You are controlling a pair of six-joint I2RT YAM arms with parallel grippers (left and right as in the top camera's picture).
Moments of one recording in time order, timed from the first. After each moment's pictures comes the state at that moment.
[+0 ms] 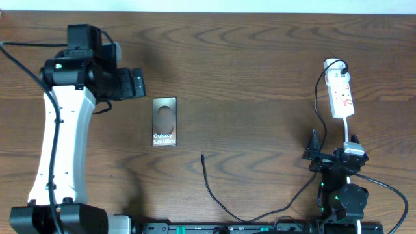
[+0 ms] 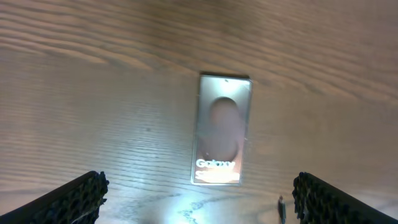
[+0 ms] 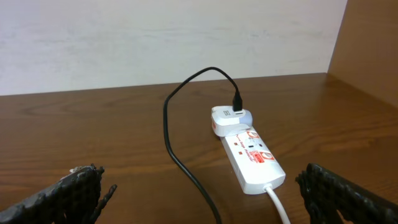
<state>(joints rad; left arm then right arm) 0.04 1.56 1.54 -1.18 0.15 -0.12 -0.03 0.01 0.01 -0.06 0.11 0.04</state>
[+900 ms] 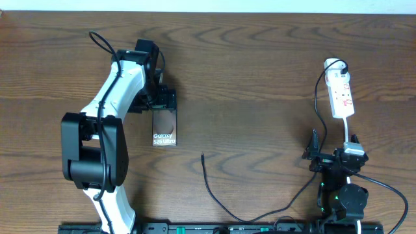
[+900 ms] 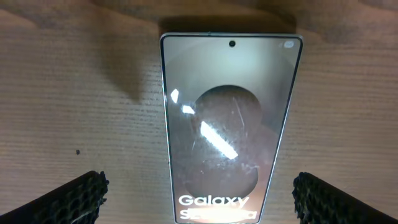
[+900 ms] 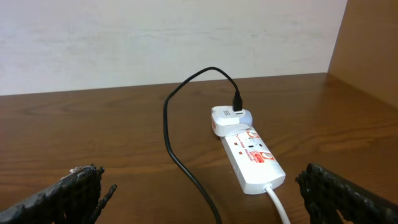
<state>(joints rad) -0.14 1.98 1.50 -1.10 0.07 -0.17 -0.03 0.01 0.01 -0.06 0.11 0.04</state>
